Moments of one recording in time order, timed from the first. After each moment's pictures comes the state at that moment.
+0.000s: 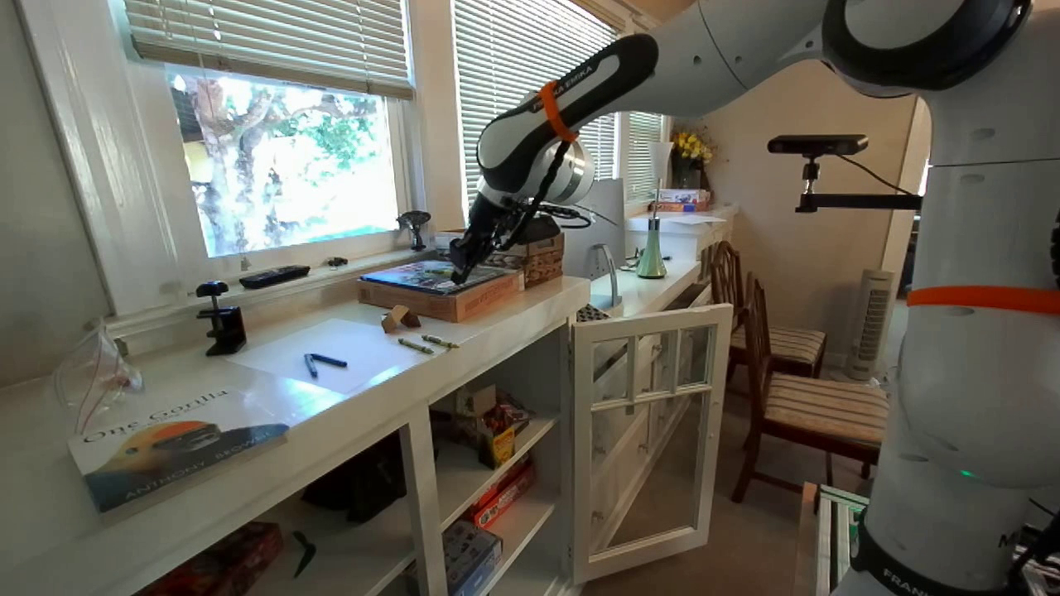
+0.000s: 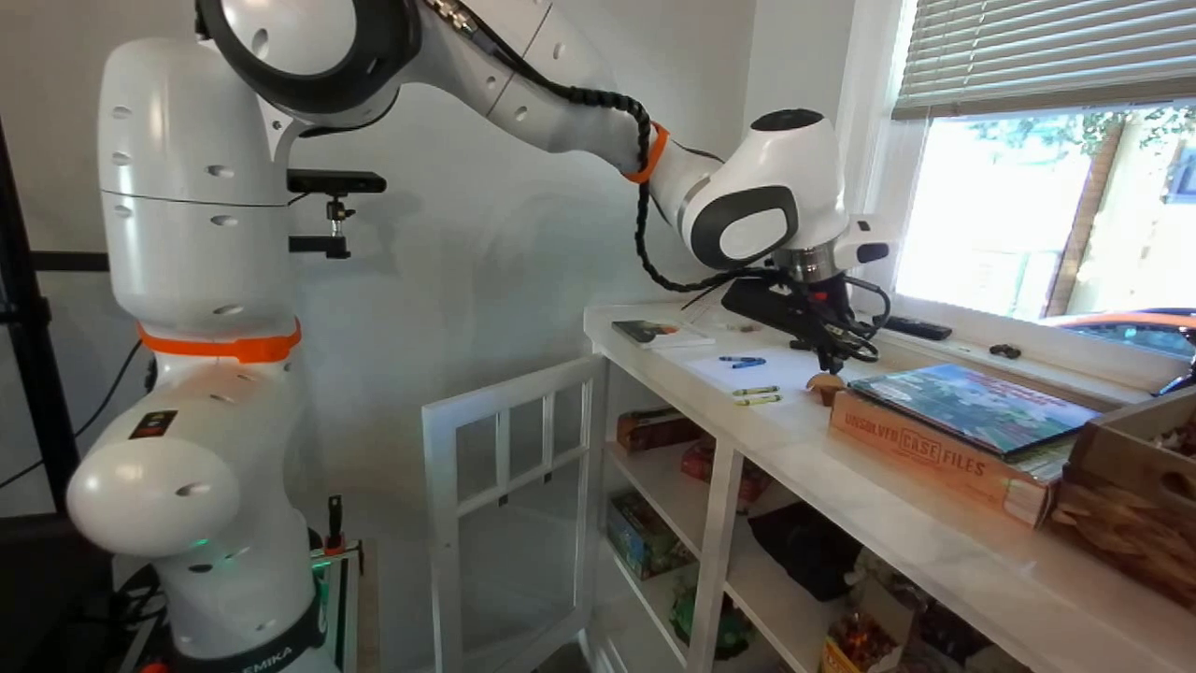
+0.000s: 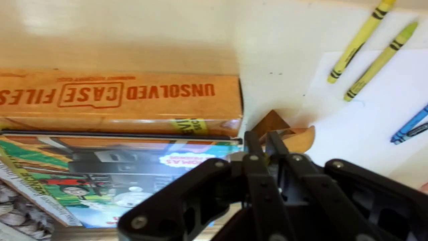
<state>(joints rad) -0.10 0.05 0.01 -2.02 0.30 2.61 -0.43</state>
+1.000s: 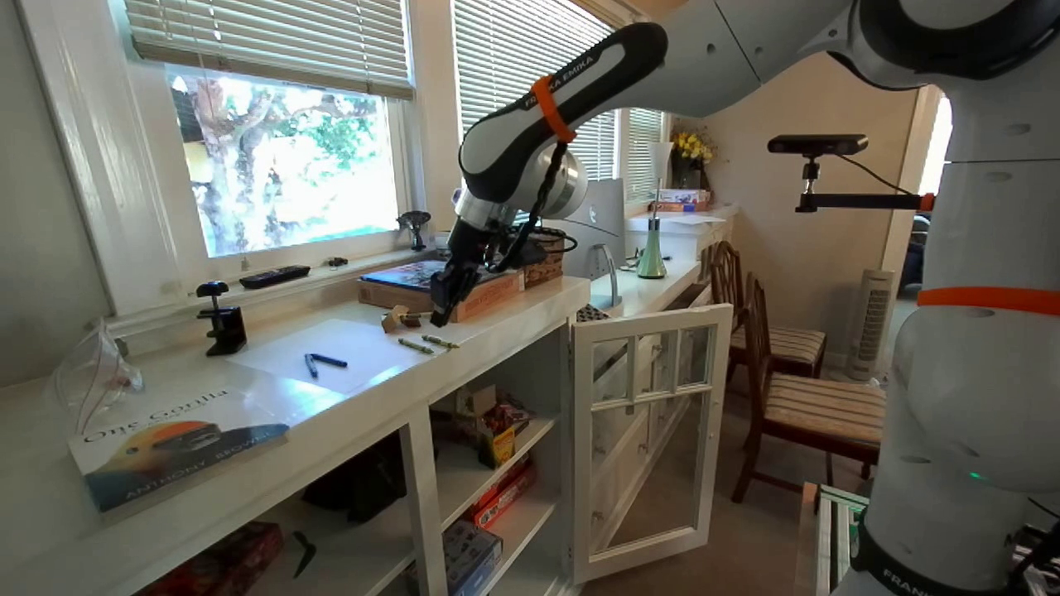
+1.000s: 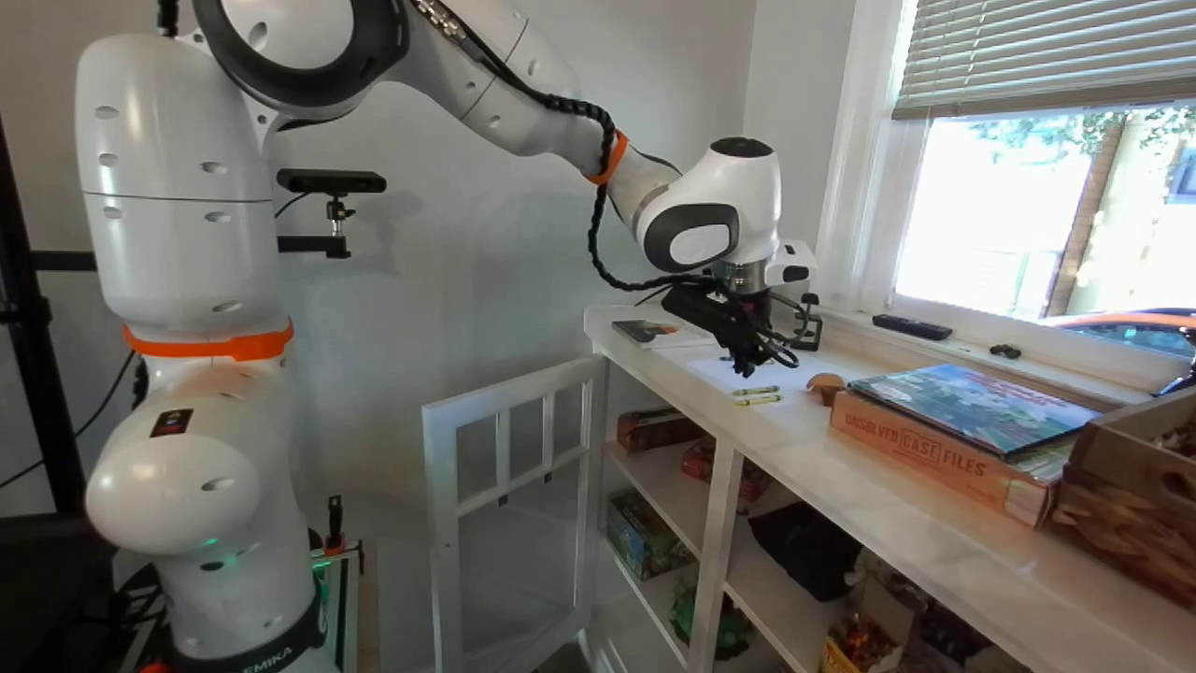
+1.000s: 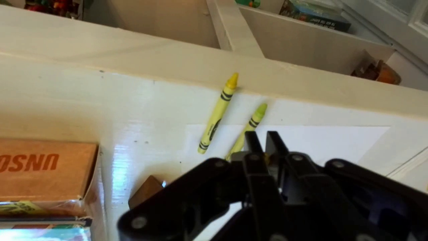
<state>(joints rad) 0.00 0.00 0.05 -2.12 0.38 2.50 -0.49</state>
